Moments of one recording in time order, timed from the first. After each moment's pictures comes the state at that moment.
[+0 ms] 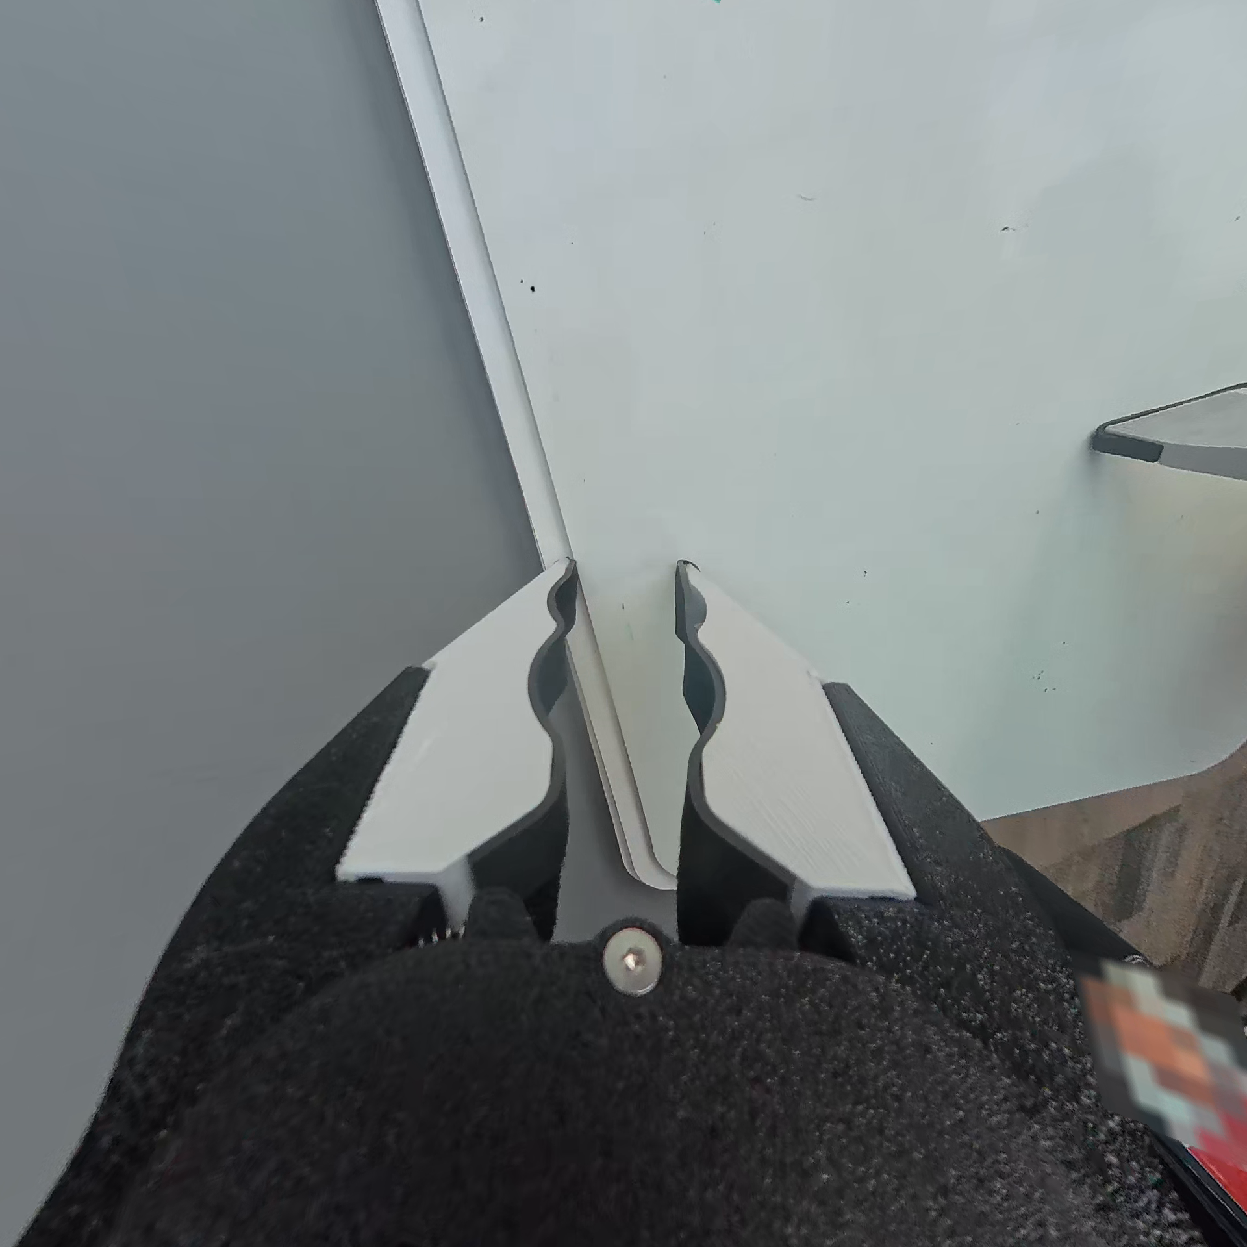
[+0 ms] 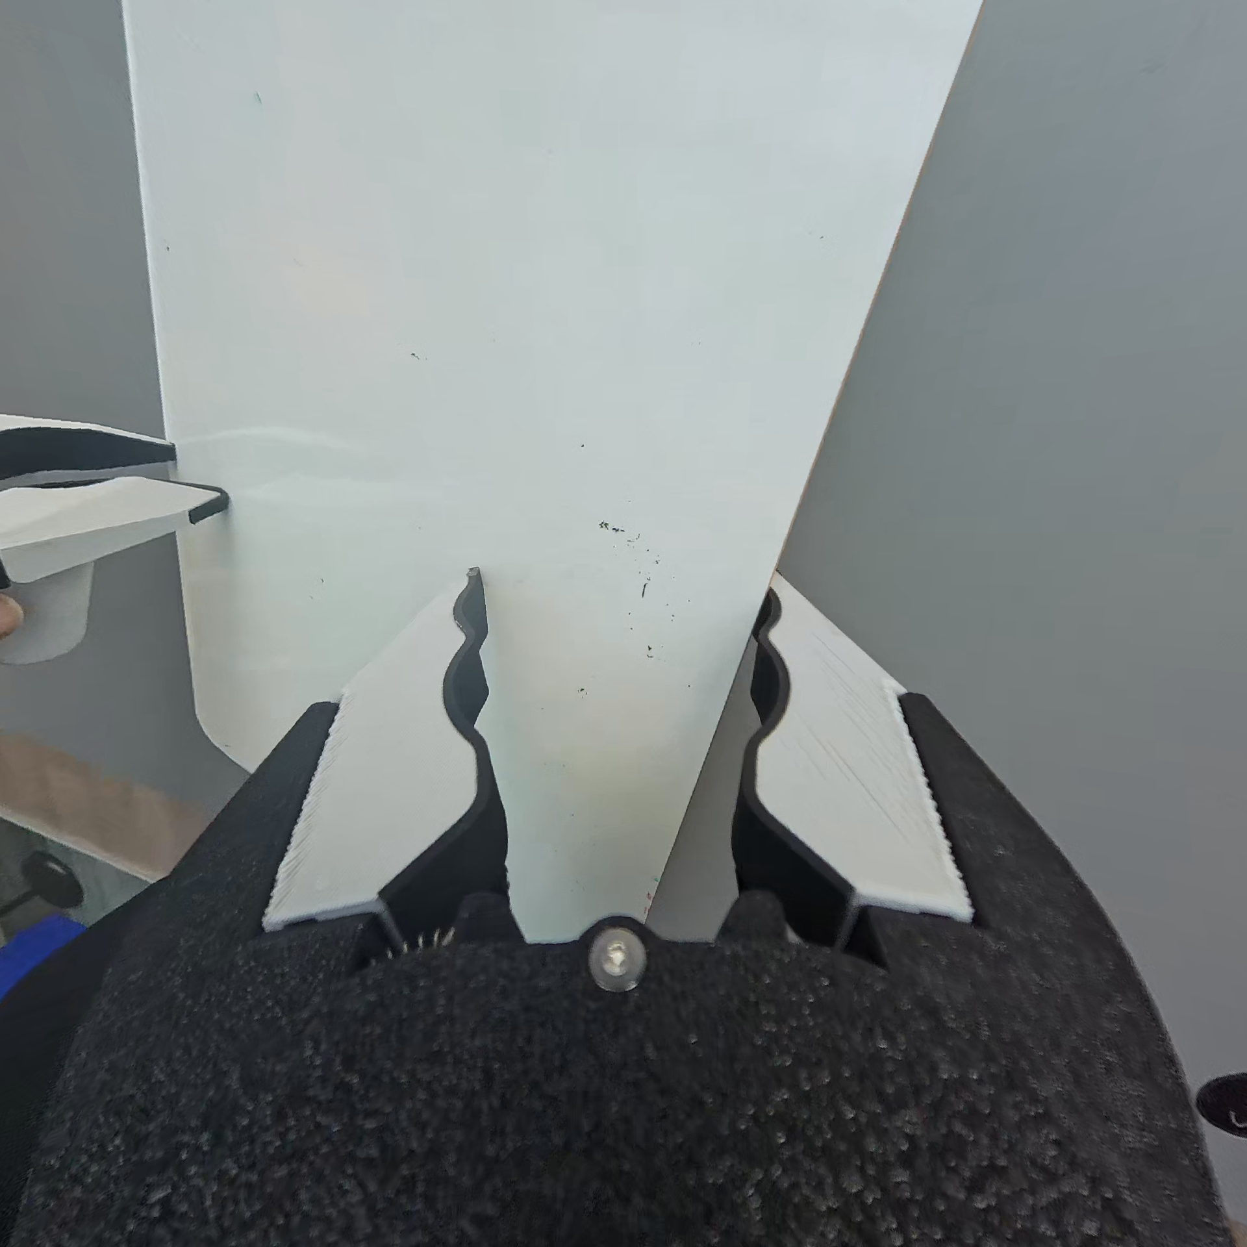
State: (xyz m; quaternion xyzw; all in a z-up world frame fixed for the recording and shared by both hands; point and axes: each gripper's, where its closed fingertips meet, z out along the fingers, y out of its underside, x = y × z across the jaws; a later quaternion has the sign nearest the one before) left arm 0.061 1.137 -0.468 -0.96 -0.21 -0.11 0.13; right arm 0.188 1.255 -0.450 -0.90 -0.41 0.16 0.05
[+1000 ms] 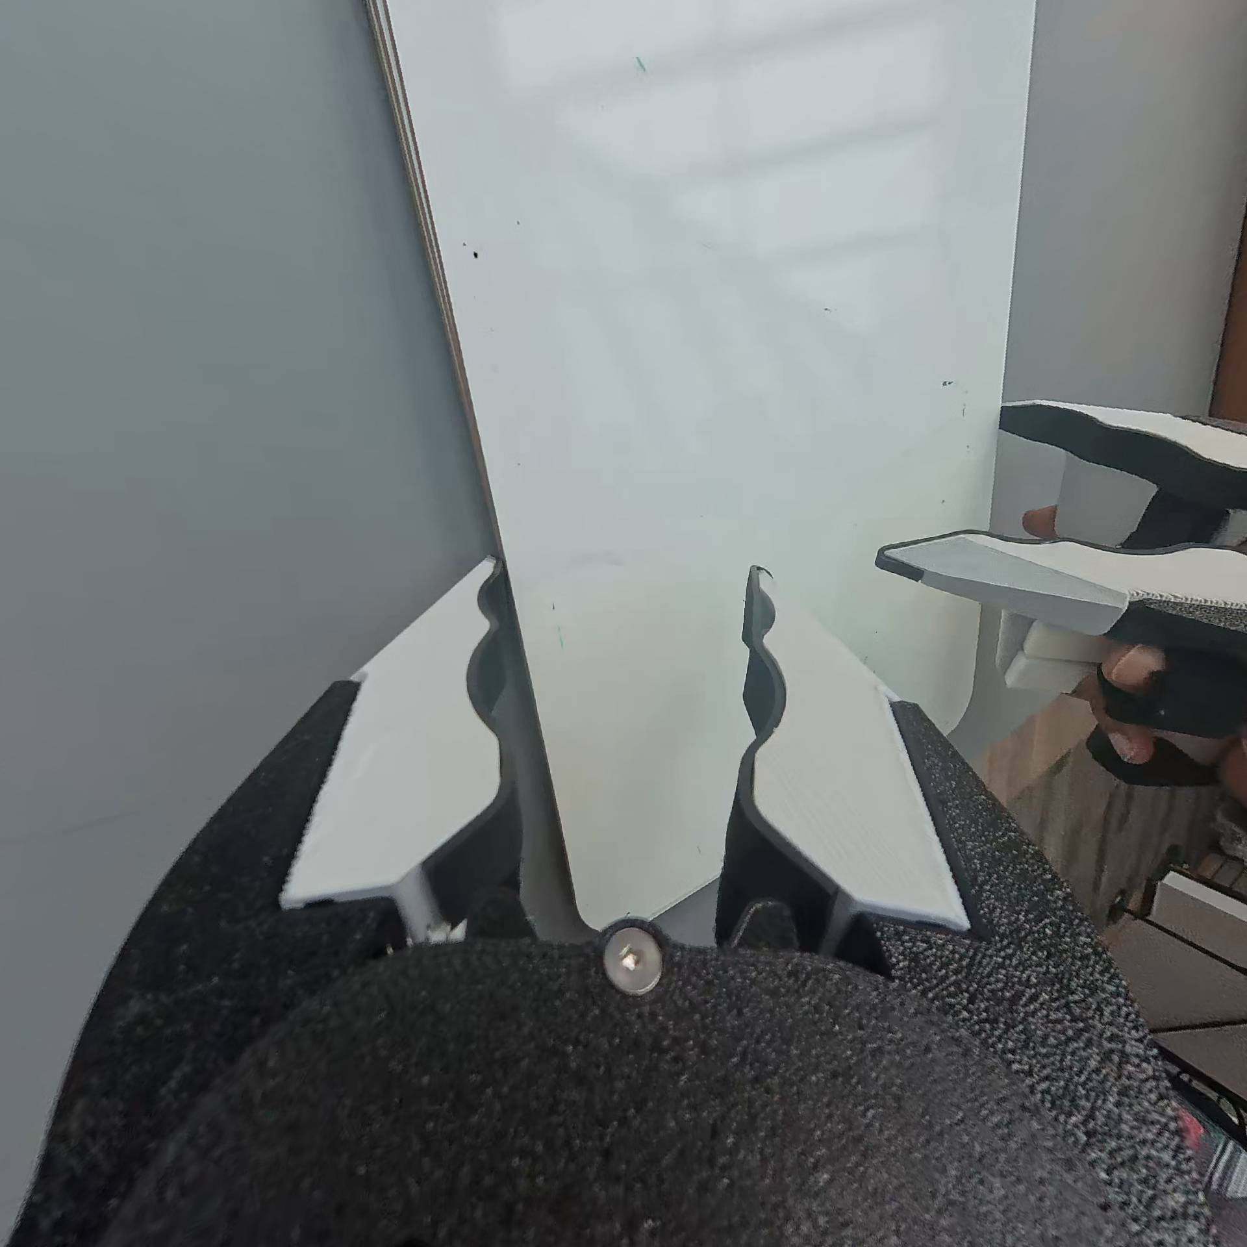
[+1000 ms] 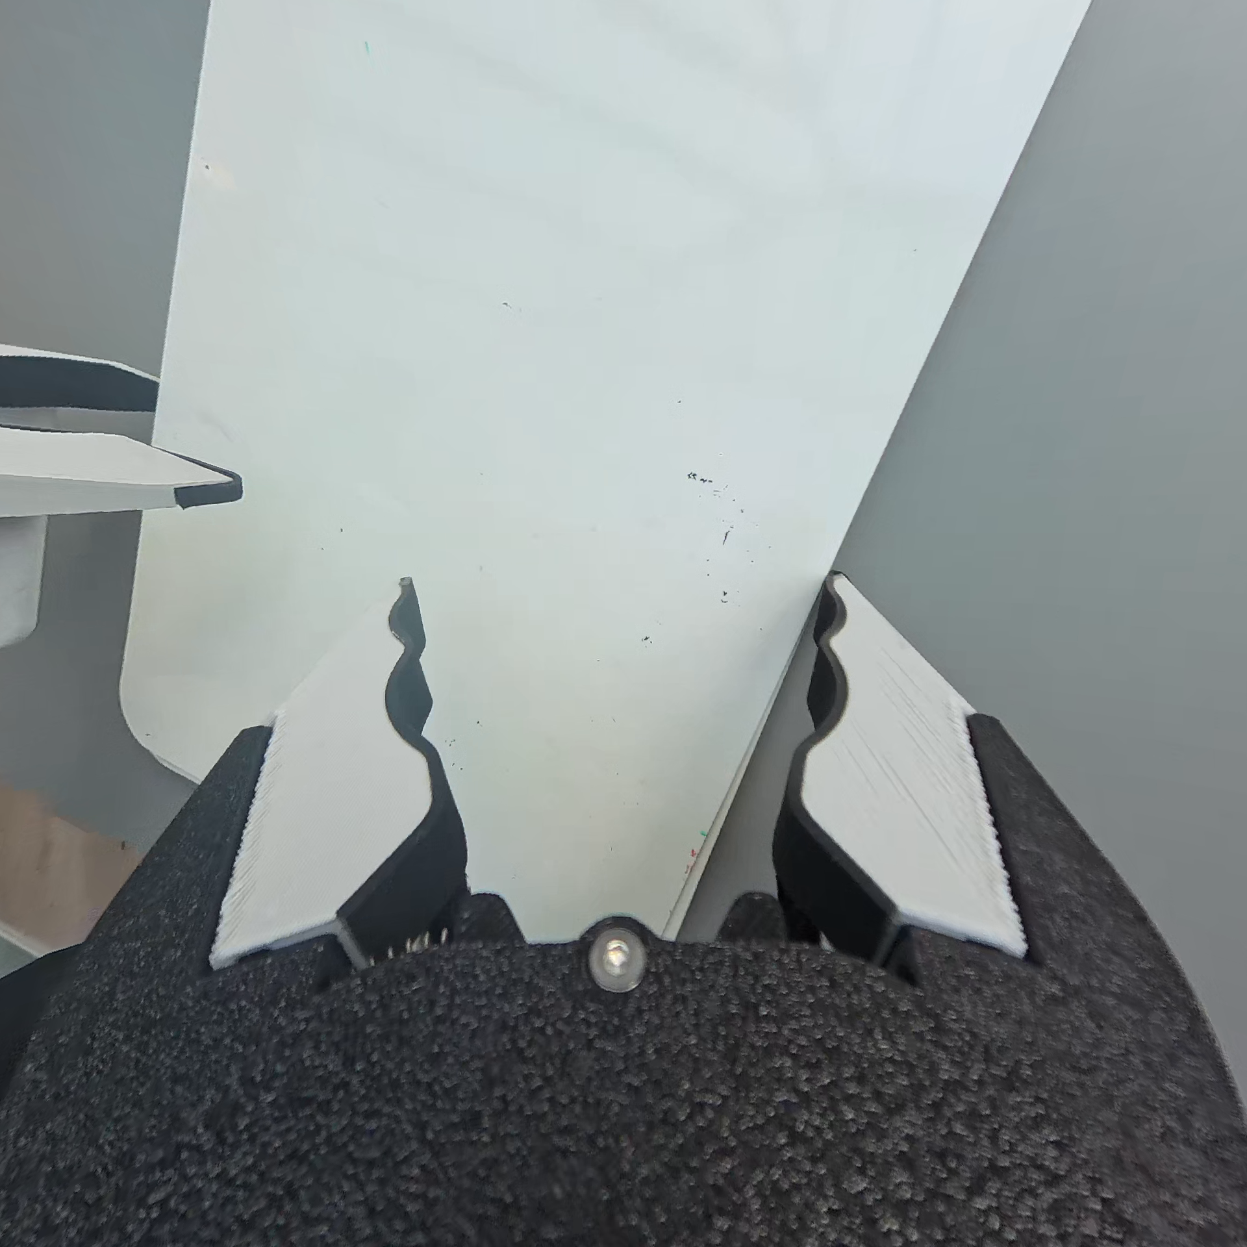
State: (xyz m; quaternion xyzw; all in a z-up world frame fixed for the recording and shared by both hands) left arm 0.074 1.138 -0.468 -0.92 -0.26 -0.21 0.21; right arm 0.184 1.227 -0.471 -0.87 -0.43 0.20 0.13
